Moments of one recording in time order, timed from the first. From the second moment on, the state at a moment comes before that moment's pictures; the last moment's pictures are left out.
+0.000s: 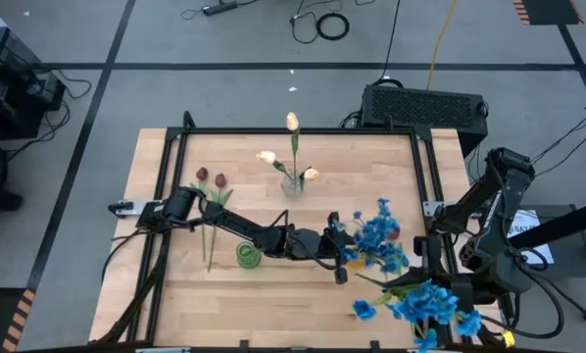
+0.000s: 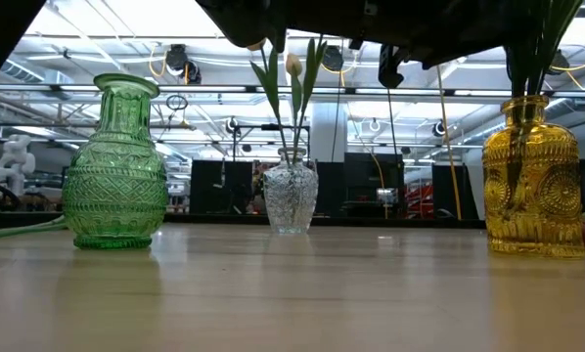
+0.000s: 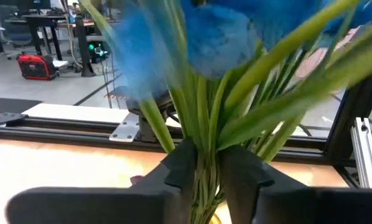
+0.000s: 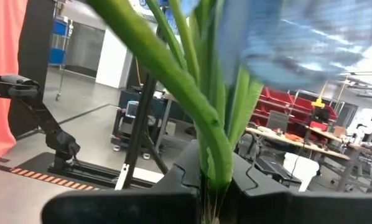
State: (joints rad) left arm -0.24 2.22 1.53 0.64 -0.29 -0.04; right arm 1.07 1.28 1.10 0.52 1.03 -0.50
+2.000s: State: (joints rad) left arm -0.30 2.17 1.53 0.52 -0.24 0.04; right arm 1.12 0.83 1.10 0.42 1.47 -0.75
